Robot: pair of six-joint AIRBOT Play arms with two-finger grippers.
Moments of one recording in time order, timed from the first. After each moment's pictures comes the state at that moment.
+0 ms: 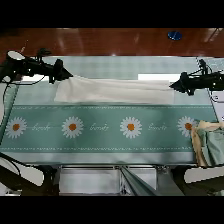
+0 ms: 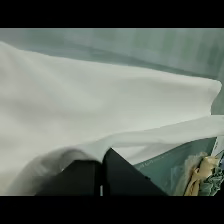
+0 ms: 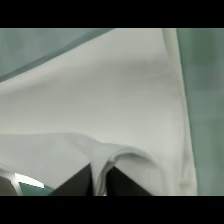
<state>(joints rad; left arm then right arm) 0.16 -1.83 1.58 0.70 -1.24 -1.43 -0.38 -1.67 1.29 -0.74 1.19 1.29</state>
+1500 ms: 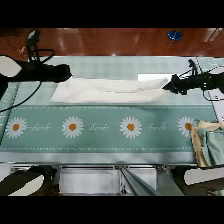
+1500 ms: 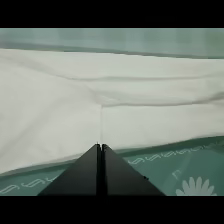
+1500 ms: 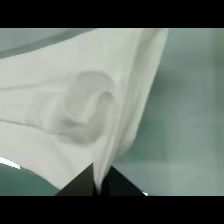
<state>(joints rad) -0.17 -1.17 1.15 1.11 -0.90 -1.54 -0.28 -1.62 1.26 -0.79 1.19 1.24</state>
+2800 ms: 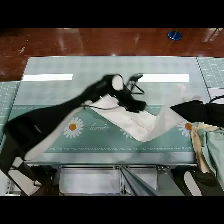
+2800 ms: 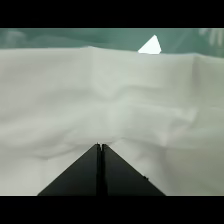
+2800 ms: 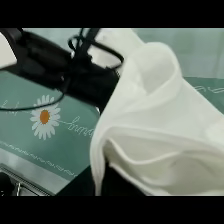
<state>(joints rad) -0.74 -1.85 1.66 0.96 -1.11 -1.59 -0.16 -0.57 0.86 -0.78 1.39 1.42</state>
